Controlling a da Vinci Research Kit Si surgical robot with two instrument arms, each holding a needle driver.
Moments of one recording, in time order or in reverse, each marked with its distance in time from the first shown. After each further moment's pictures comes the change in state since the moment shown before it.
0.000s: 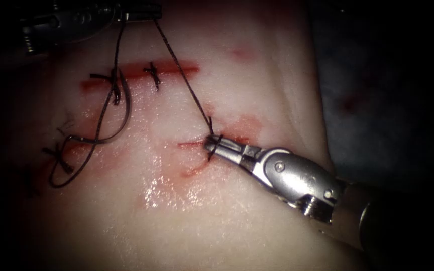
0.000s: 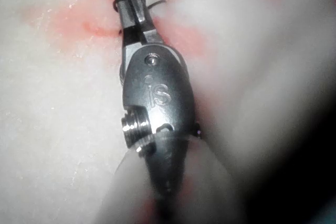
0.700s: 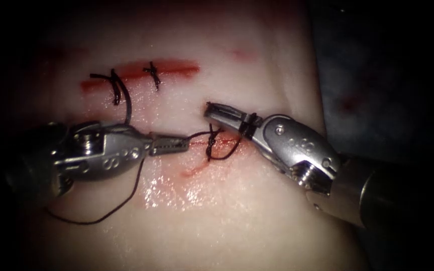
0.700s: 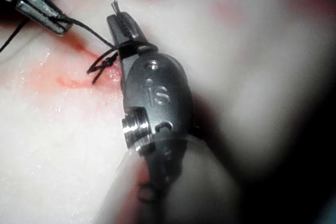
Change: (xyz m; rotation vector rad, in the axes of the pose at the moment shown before) right arm 0.002 0.003 0.002 -0.001 -0.083 0.121; left arm 0.003 0.015 -0.002 -0.186 0.034 0.160
